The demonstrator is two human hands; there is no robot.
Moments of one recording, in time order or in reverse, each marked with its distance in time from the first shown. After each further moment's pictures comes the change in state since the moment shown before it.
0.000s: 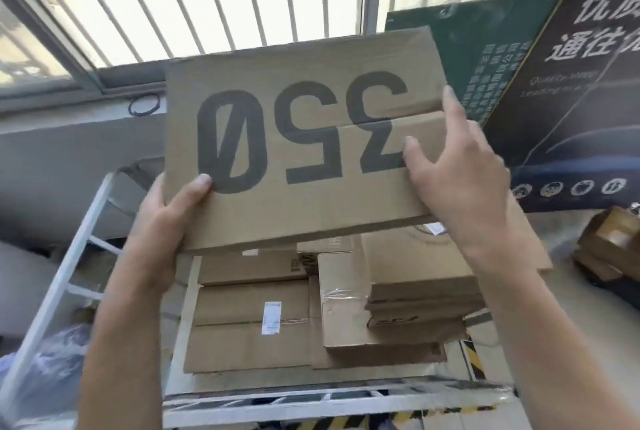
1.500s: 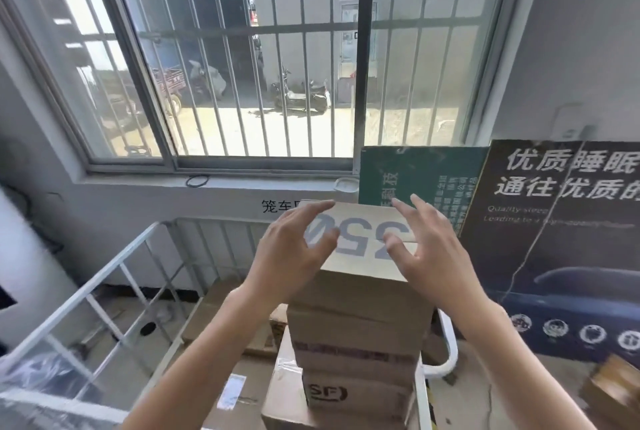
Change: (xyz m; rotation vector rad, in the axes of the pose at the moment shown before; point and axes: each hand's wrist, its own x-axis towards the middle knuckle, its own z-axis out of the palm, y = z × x) left_hand -0.201 0.098 0.278 0.668 0.074 0.602; right_hand -0.024 0.145 -0.198 0.187 -0.262 -0.395
